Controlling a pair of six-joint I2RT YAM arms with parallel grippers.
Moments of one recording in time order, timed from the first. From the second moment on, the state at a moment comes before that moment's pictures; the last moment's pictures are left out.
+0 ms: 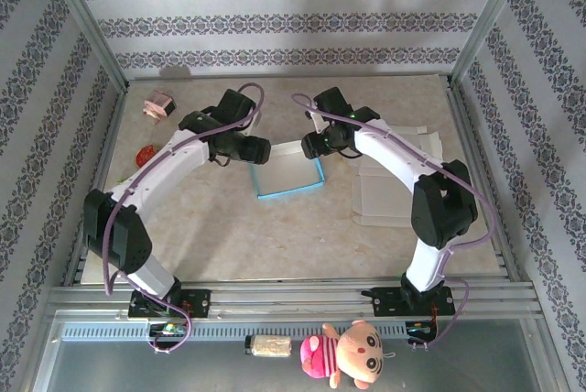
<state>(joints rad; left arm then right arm) -0.46 1.62 1.46 -0.91 0.01 -0.24 0.49 1.81 1.48 -0.73 -0.05 0.09</state>
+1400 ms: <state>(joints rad) -0.42 1.79 1.56 -0.92 0.04 -0.50 0.48 1.85 1.55 -0.75 -0.01 0.27</state>
